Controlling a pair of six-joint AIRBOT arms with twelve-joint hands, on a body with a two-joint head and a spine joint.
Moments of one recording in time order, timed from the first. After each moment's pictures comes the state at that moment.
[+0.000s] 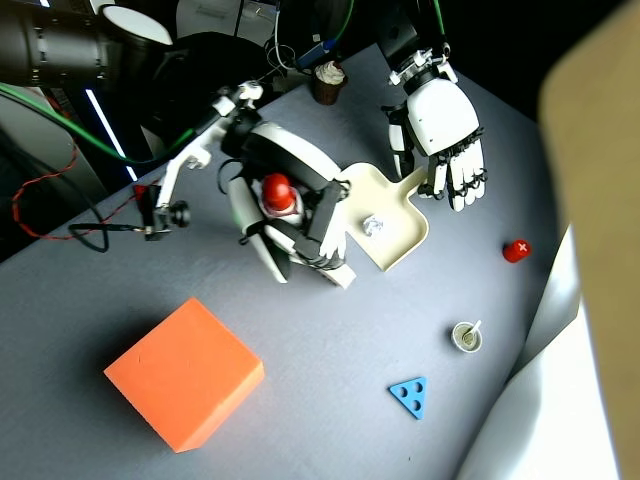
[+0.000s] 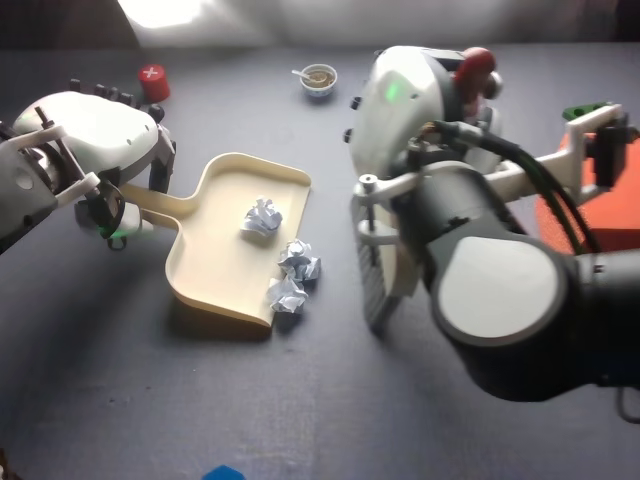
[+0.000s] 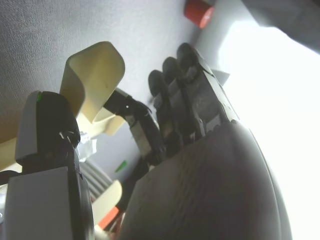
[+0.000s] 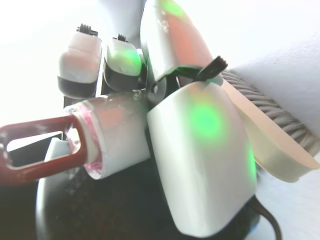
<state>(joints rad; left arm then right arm) 0.69 -1.10 1.23 -0.91 -0.49 1.86 -0.13 -1.52 1.02 -1.82 -1.12 -0.33</state>
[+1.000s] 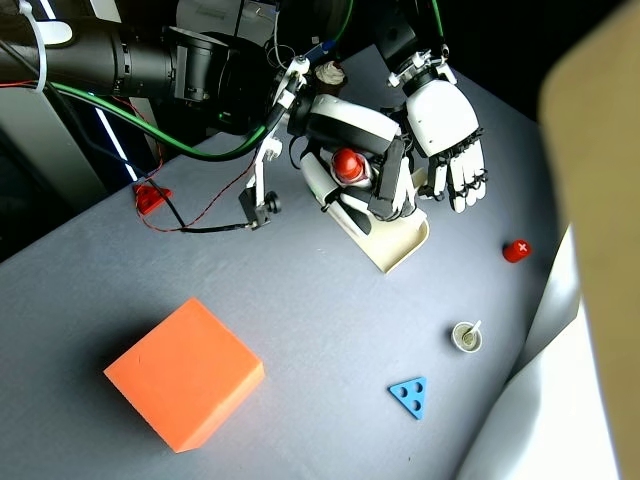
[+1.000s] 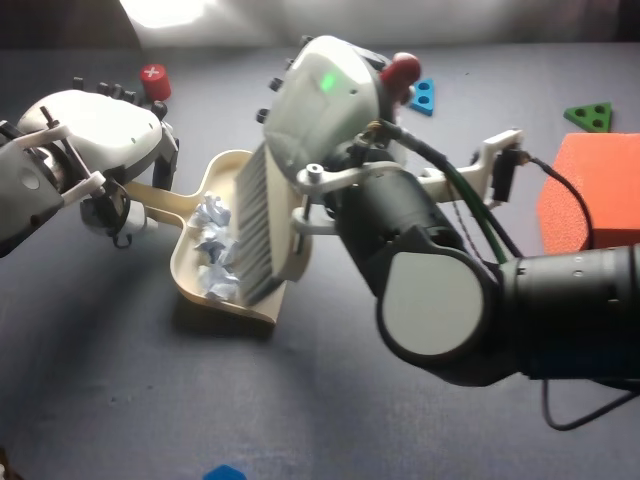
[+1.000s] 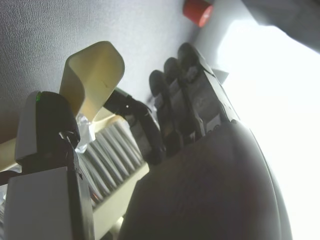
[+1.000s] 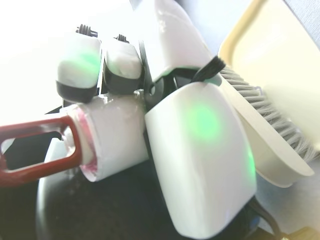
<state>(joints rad) 0.69 -1.10 1.23 -0.91 -0.50 1.86 -0.15 -1.62 1.15 -2.07 -1.02 0.09</state>
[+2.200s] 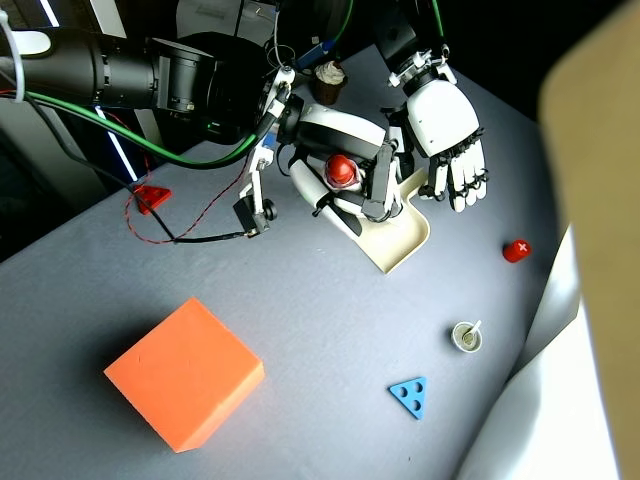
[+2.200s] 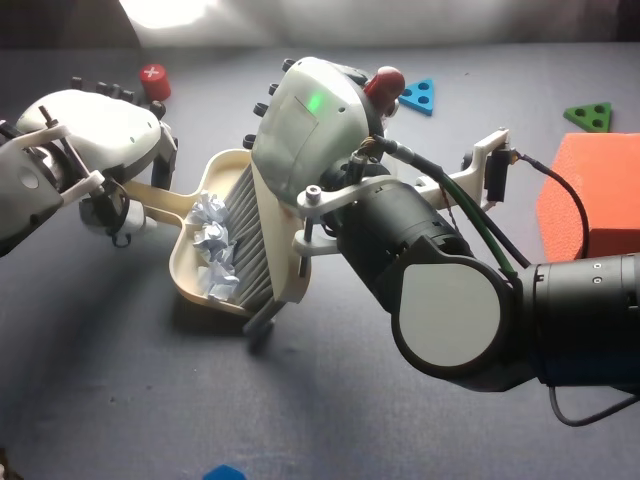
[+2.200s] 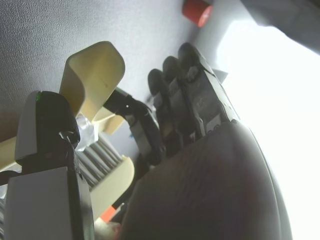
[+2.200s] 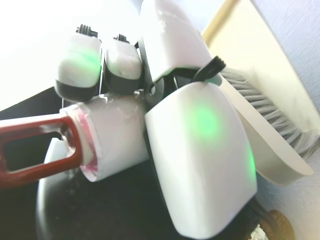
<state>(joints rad) 0.69 -1.10 1.23 -0.91 -0.51 1.86 -0.17 -1.60 1.12 -2.12 -0.93 0.09</state>
